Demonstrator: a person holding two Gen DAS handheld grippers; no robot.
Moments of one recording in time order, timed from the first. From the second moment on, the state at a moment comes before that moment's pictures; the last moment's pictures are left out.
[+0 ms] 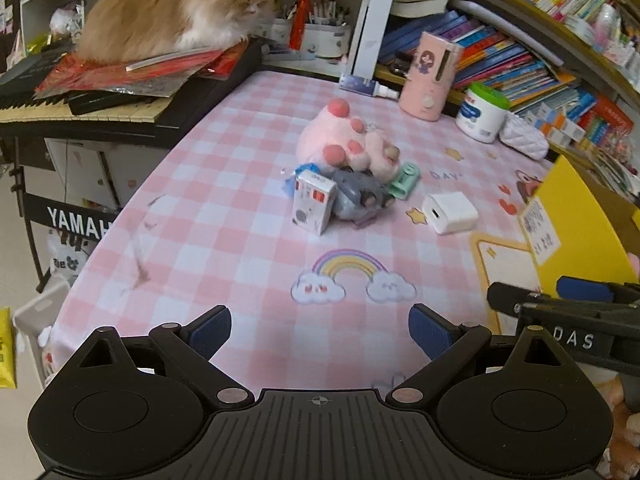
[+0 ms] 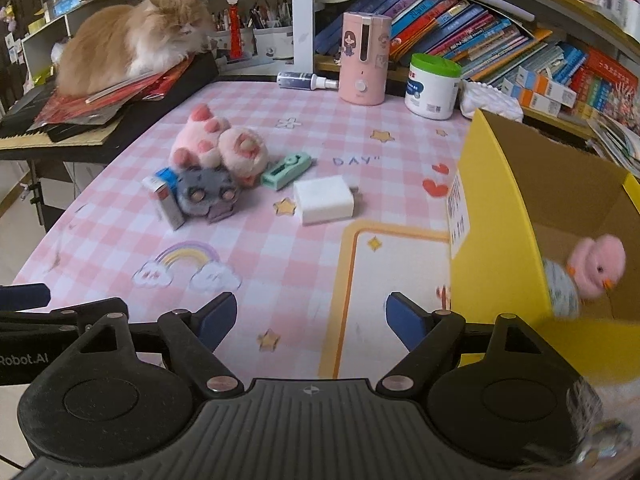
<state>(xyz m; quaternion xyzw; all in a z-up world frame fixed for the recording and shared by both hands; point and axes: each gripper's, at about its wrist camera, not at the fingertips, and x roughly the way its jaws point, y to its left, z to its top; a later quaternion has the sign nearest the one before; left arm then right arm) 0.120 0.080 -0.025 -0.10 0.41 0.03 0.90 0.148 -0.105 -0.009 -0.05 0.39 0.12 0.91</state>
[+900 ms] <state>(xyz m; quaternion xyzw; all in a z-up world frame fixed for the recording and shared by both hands) 0.229 0.079 -0.055 -0.02 0.44 0.06 0.90 0.290 -0.080 -0.044 -0.08 0.42 0.13 0.89</state>
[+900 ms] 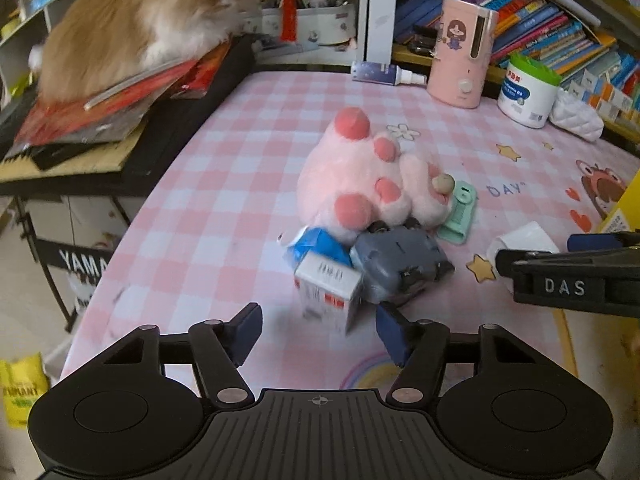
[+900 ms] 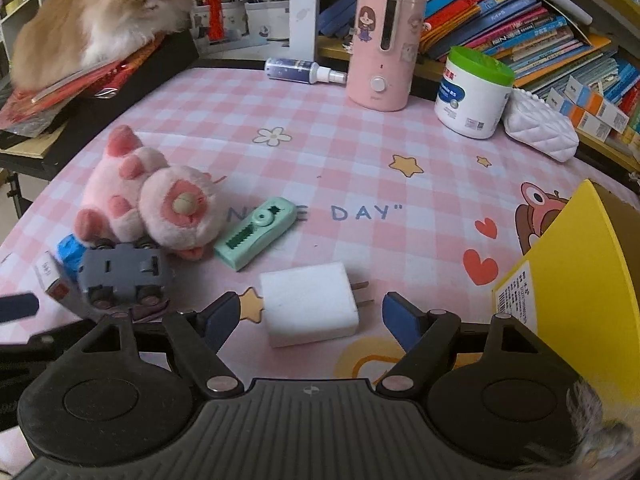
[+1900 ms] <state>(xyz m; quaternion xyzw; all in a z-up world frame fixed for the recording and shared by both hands) 0.139 0.089 -0.025 -0.09 0.40 0.00 0.91 0.200 -0.080 -0.028 -0.06 0.43 0.18 0.88</state>
